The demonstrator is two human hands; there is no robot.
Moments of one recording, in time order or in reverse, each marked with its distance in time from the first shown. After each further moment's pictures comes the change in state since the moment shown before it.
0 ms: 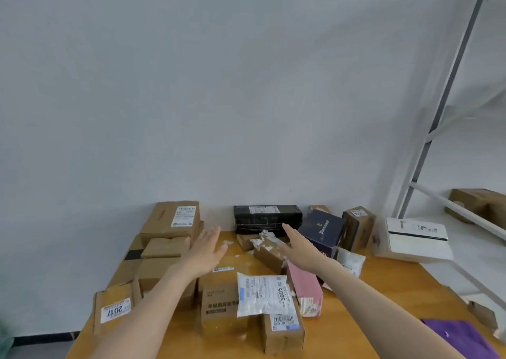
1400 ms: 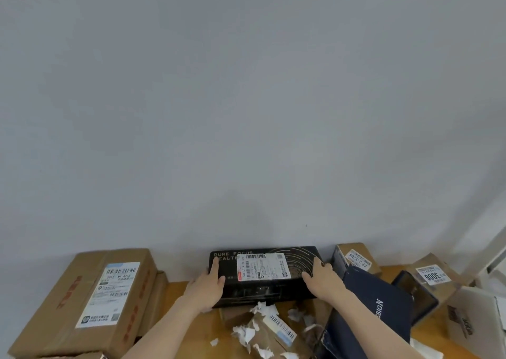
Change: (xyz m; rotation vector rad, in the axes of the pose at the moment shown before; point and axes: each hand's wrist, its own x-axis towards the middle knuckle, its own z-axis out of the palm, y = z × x) left_hand 0.388 -0.028 0.104 -0.118 -0.242 -0.226; right_hand 0.357 0.193 0.004 -0.150 -0.123 0.419
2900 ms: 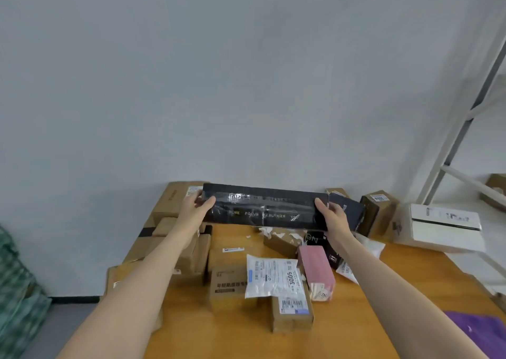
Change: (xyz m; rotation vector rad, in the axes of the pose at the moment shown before) left_hand -0.375 -0.060 -0.045 -0.986 0.503 0.214; right_hand -0.343 -0.009 0.007 1.314 0.216 -0.105
